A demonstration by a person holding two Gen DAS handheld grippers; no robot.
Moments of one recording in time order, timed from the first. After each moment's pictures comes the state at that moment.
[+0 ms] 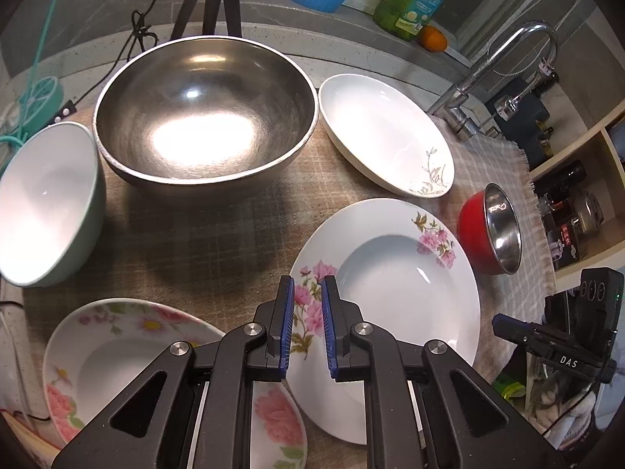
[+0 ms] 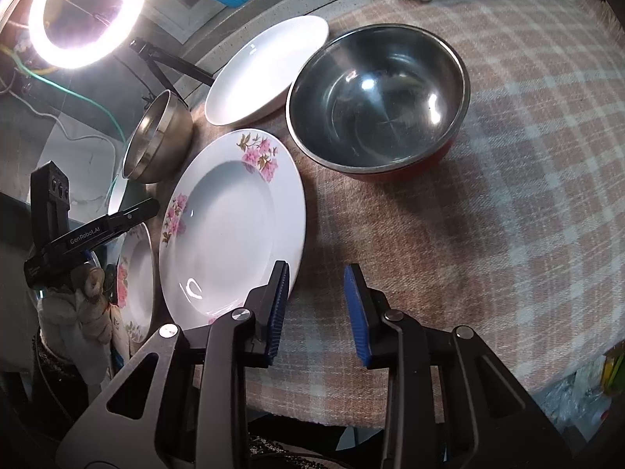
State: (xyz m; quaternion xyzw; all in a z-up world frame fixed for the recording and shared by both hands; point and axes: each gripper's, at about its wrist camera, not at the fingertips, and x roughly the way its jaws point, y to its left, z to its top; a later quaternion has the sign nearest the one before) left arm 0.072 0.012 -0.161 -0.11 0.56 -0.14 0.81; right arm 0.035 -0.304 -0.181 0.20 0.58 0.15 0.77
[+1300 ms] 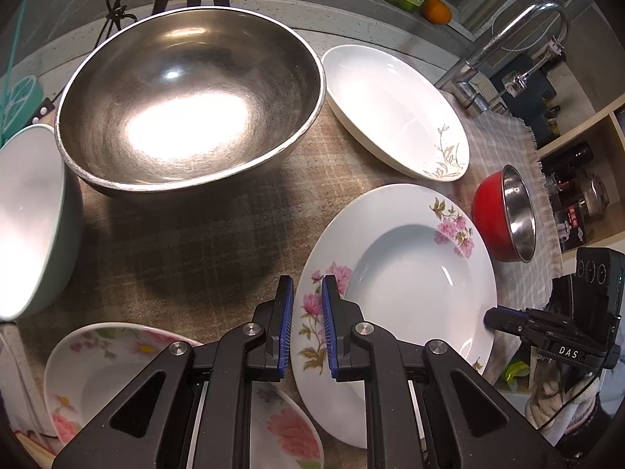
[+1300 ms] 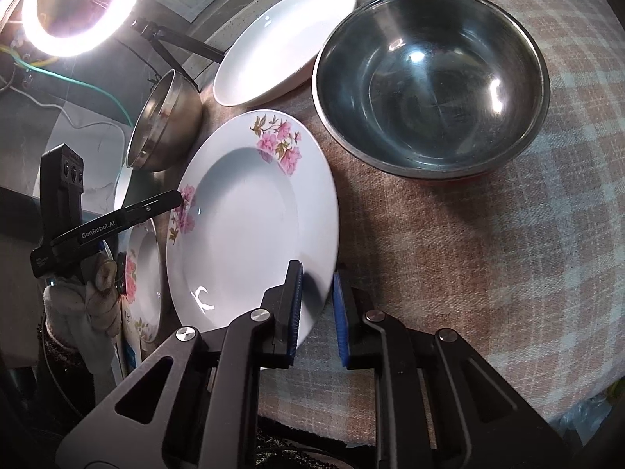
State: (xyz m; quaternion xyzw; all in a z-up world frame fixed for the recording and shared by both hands) left arm 0.090 0.008 -0.177 -0.09 0.59 -0.15 0.79; right arm 0.057 -0.281 -0.200 0.21 0.61 0.19 0.74
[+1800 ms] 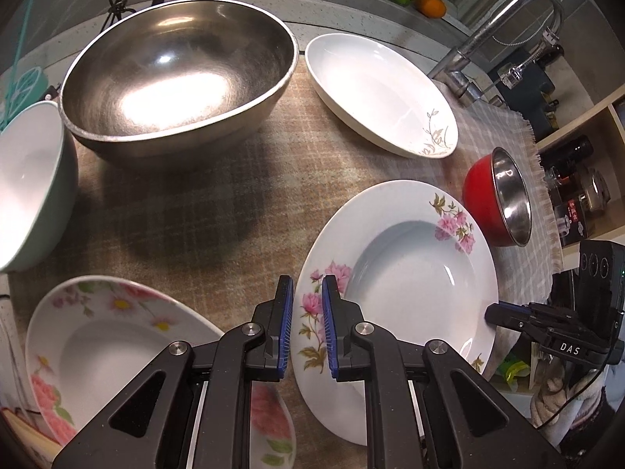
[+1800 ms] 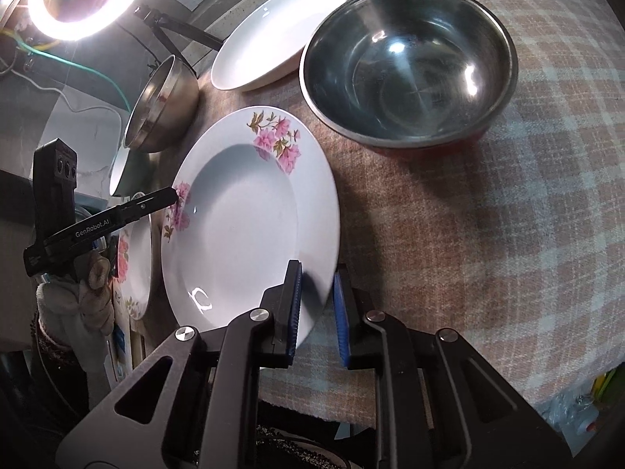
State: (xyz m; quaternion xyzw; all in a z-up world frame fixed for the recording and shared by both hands) left arm 0.070 -0.006 -0.177 -0.09 0.59 -0.15 0.79; right arm 0.049 -0.288 -0.198 0.18 0.62 0.19 0.74
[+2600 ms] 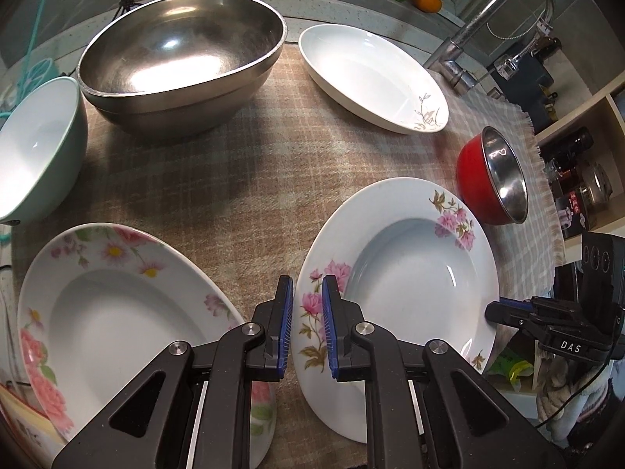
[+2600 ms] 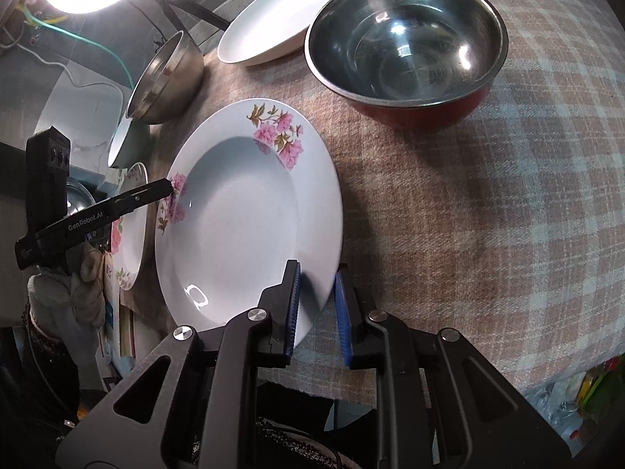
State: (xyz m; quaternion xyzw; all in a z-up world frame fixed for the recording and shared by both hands) left arm 0.047 -0.015 -0.175 -0.08 0.59 -0.14 0.79; right arm 0.042 -0.288 -0.197 0.15 0.63 0.21 0.73
